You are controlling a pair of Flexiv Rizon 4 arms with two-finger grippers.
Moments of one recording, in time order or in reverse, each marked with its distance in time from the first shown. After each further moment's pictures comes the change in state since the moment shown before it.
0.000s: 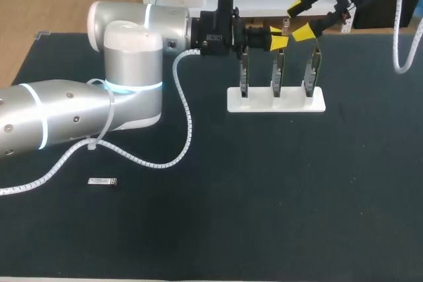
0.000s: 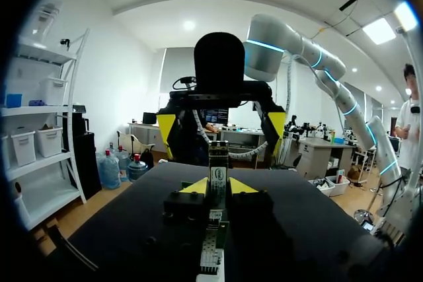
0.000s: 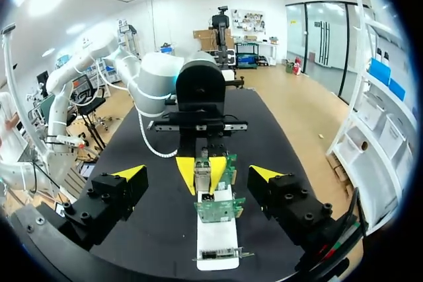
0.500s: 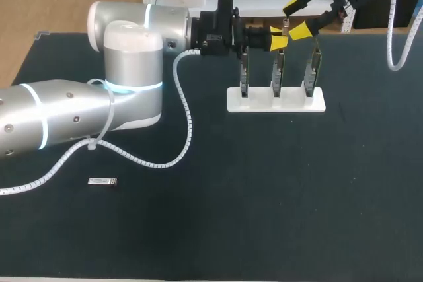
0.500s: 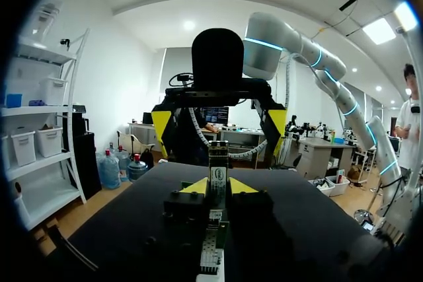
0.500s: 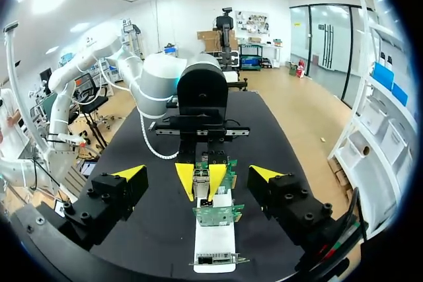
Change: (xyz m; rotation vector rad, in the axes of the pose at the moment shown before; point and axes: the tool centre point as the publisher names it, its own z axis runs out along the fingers) left arm 0.000 0.000 0.000 0.000 0.000 0.000; right arm -0.006 -0.002 0.003 -0.017 0.001 -0.024
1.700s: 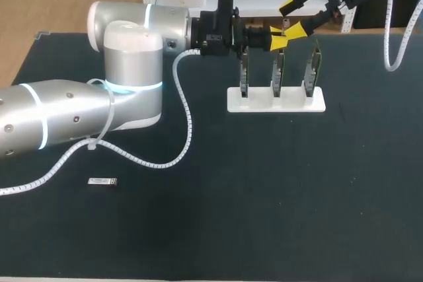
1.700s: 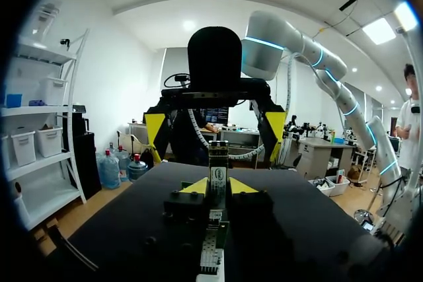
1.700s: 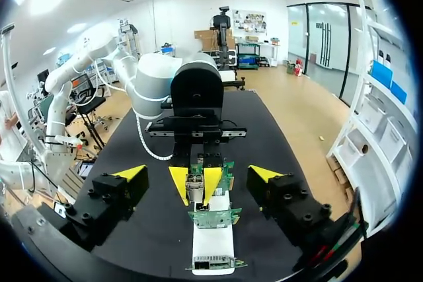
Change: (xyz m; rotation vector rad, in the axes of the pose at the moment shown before) left arm 0.000 0.000 0.000 0.000 0.000 0.000; right arm -0.001 -0.005 0.007 0.017 0.002 0.010
